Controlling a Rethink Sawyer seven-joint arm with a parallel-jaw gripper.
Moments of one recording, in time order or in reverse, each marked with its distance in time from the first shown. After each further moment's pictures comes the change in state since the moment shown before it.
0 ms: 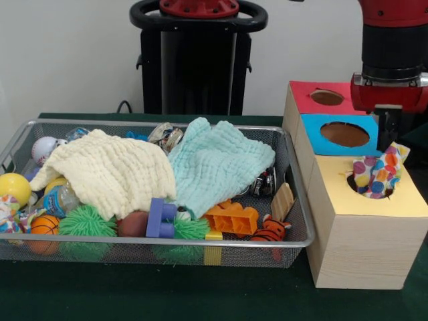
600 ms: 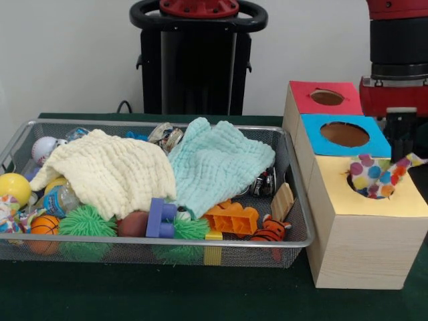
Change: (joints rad) arm -0.009 0.005 0.003 -0.048 0.002 -0.120 0.000
